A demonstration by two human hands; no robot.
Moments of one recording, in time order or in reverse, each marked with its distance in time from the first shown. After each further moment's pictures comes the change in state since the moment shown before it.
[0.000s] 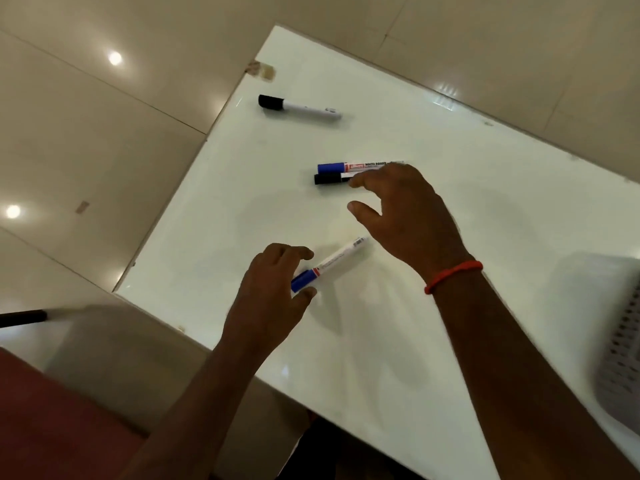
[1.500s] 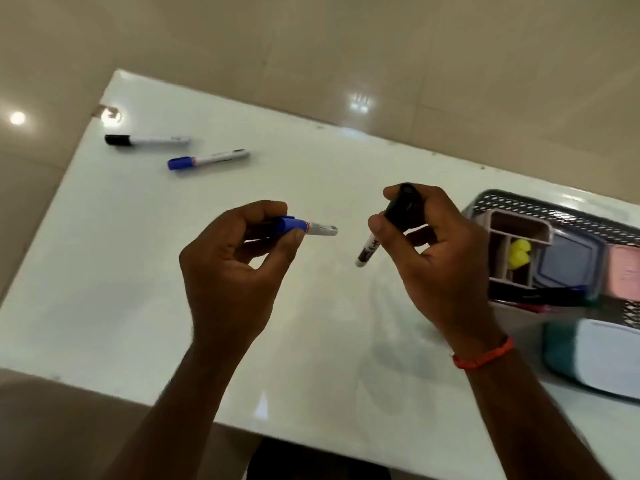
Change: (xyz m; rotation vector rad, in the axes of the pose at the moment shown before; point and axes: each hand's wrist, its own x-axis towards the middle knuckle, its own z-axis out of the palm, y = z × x) left_hand -0.005 0.201 0.022 -0.636 0.438 0.246; right_hand -0.168 0.097 -0.121 0.521 0.607 0.168
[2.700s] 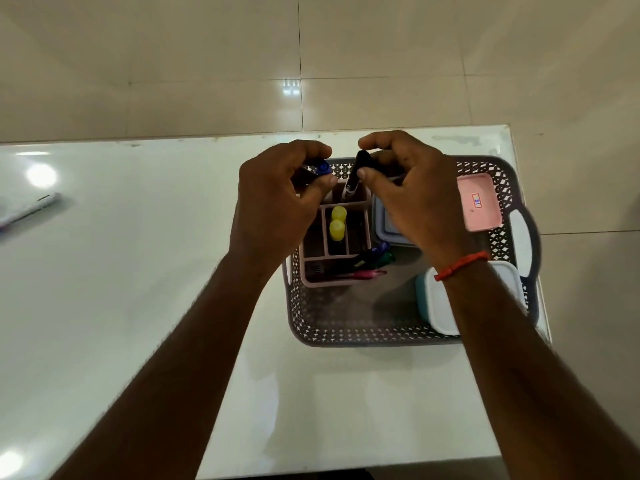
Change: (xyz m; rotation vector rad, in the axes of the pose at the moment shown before) left_hand -0.008 0.067 0.273 0.183 -0.501 0.330; right_hand 0.032 0.157 -0.194 -0.163 0.097 0.177
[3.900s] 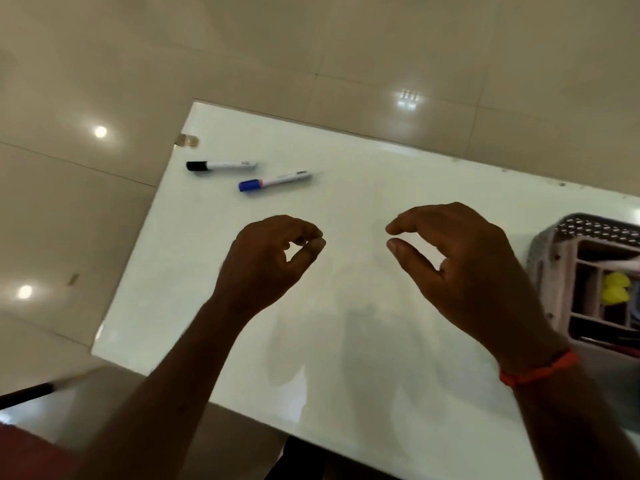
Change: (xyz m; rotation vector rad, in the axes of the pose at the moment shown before) left_hand -0.124 -0.170 -0.285 0.247 -0.010 -0.239; right_hand -0.057 -0.206 0.186 -0.202 -0.323 -0.467
